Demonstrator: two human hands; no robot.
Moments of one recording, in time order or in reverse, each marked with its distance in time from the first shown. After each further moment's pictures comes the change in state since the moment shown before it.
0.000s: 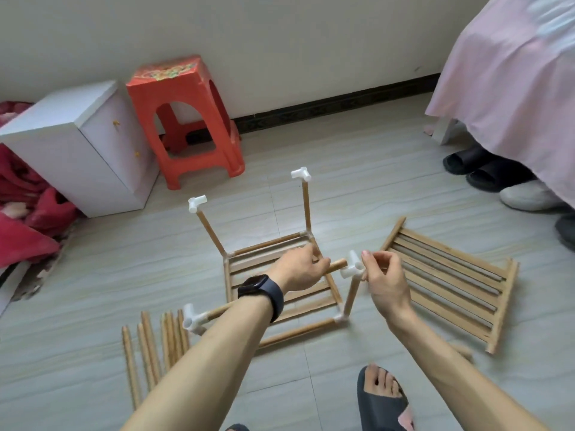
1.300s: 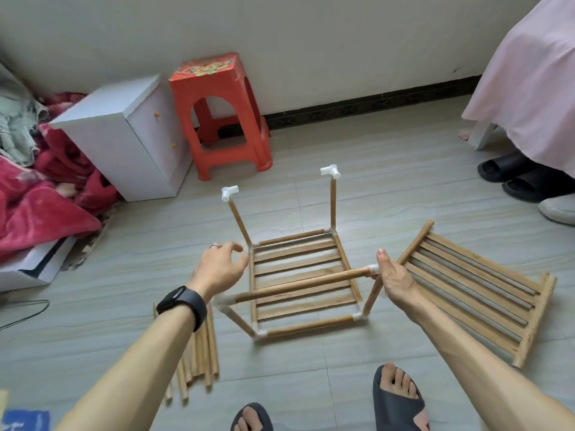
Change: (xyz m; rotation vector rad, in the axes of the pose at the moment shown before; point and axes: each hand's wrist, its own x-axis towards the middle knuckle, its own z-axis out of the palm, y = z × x) left_hand -0.078 -0.149 -0.051 -0.005 0.355 -0.342; right_hand 0.022 0.013 0.007 -0.187 -0.368 0.145
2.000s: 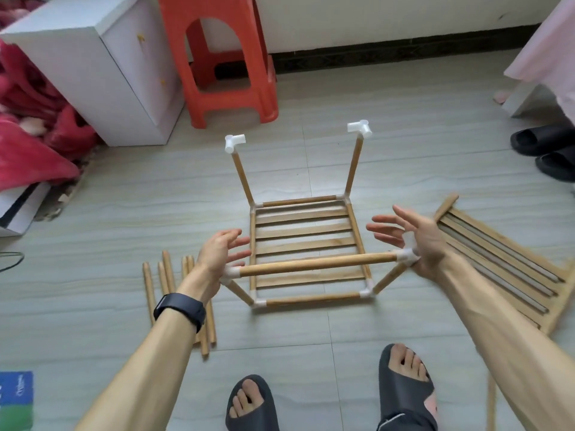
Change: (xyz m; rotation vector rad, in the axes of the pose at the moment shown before) left_hand 0.023 -0.057 0.053 -1.172 -0.095 -0.375; right_hand 0.040 -0.040 0.013 0.328 -0.168 0.096
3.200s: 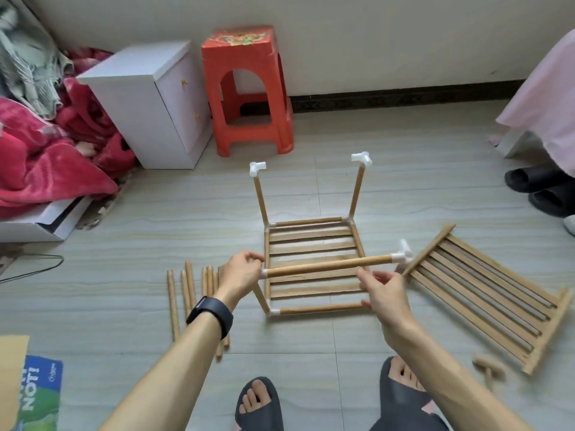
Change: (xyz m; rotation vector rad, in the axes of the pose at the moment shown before) left_hand -0.064 0.004 0.005 0.694 0.125 0.152; right_hand -0.094 0.050 0.081 -0.049 0.279 -0.014
